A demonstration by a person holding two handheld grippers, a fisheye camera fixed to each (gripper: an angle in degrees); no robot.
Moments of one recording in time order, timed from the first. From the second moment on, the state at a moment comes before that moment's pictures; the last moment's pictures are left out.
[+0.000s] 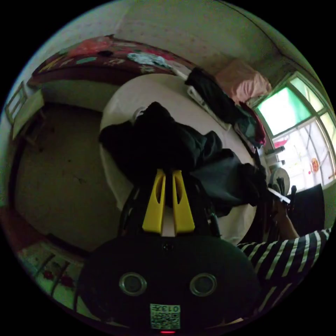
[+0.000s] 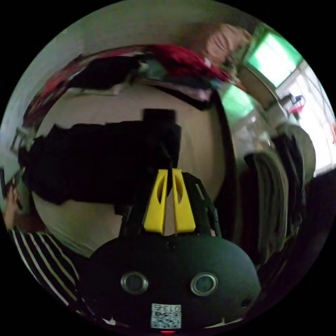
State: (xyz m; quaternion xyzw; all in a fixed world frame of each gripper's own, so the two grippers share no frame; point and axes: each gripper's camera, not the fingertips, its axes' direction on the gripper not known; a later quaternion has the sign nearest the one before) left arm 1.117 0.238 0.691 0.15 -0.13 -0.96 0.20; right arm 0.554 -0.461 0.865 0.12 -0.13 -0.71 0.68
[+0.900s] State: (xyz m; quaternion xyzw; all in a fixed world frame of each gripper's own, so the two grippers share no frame) left arm 1.181 0.259 0.618 0.04 -0.14 -0.97 0.20; right arm 0.612 -0.534 0.913 0.09 -0.04 -0.63 0.77
